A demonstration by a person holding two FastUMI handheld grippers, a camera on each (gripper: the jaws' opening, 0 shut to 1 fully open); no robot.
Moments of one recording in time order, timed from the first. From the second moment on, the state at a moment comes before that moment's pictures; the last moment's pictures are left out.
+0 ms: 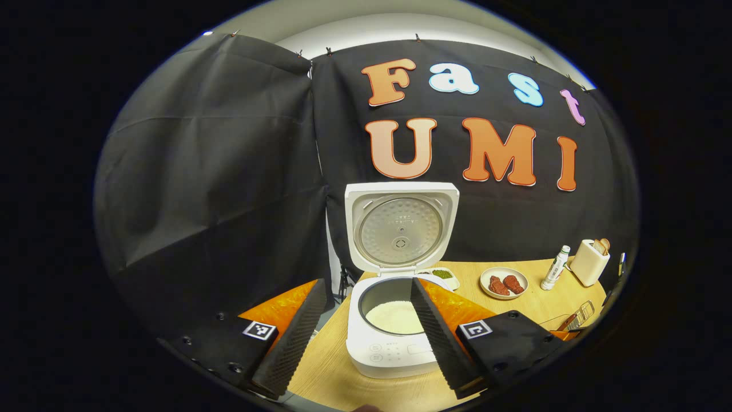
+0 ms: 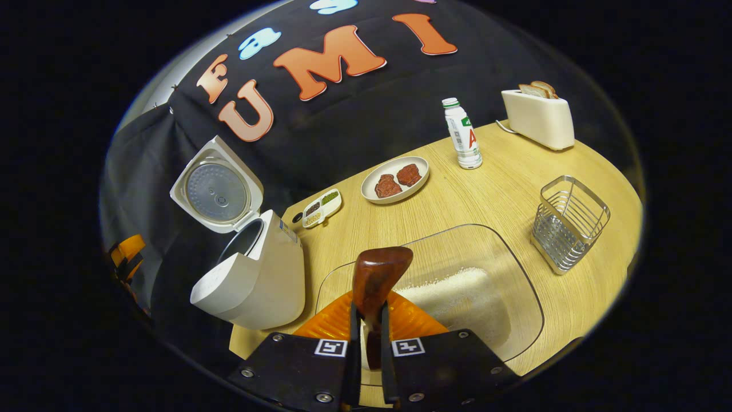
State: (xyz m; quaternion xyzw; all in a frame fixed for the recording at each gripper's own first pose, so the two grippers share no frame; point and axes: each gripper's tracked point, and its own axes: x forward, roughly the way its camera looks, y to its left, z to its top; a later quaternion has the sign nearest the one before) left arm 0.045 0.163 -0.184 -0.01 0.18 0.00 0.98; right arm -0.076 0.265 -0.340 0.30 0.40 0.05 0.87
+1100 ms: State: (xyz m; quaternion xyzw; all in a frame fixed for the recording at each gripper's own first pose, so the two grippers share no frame) left arm 0.042 0.125 -0.174 -0.01 0.17 0.00 0.99; right arm -0.027 0.168 -0.280 0.60 0.29 -0.01 0.75
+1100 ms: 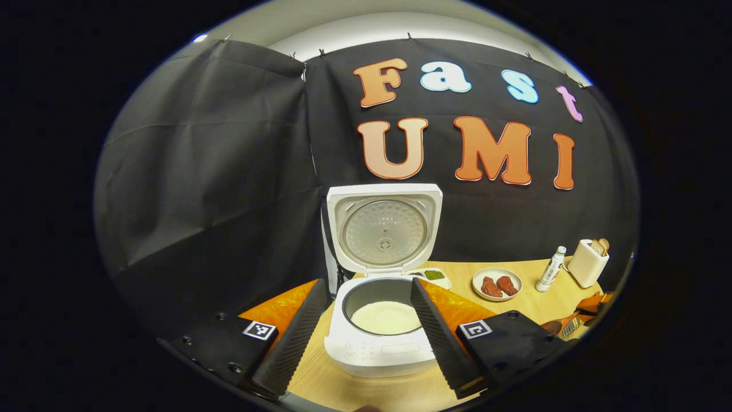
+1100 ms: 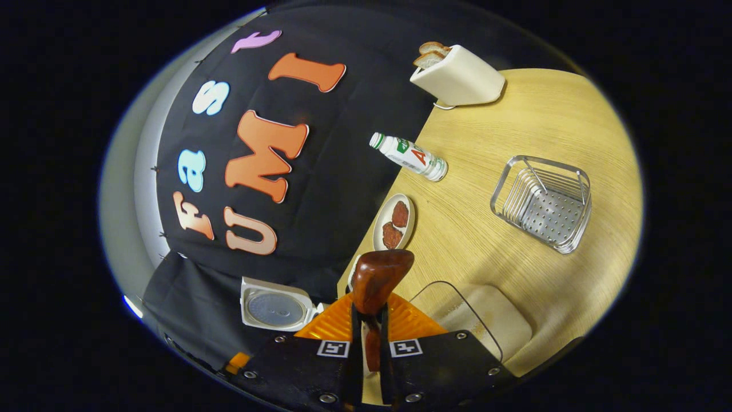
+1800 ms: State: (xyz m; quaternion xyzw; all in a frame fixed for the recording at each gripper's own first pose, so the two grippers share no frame) left arm 0.030 0.168 -0.175 -0.02 0.16 0.04 0.99; right arm 0.039 0.235 -0.161 0.76 0.21 0.06 0.62
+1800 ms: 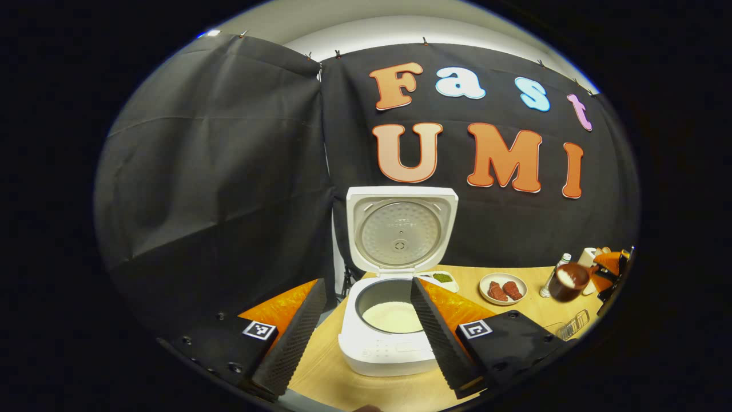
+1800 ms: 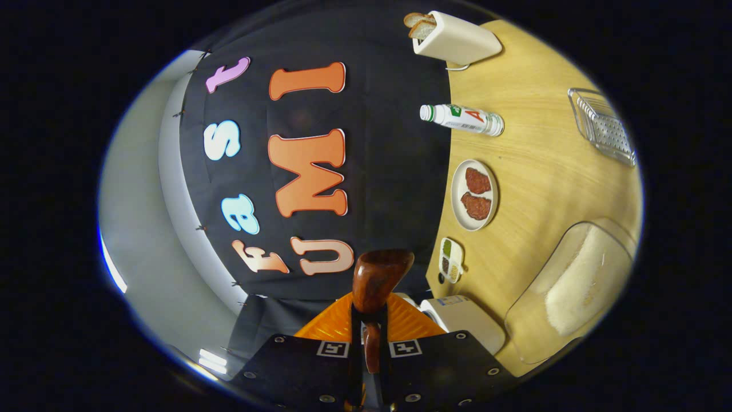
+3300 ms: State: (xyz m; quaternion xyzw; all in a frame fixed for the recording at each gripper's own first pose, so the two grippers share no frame) left arm 0.001 0.309 -0.253 -0.06 0.23 0.08 0.97; right arm 0.153 0.499 -0.119 0.30 0.21 0.17 0.91
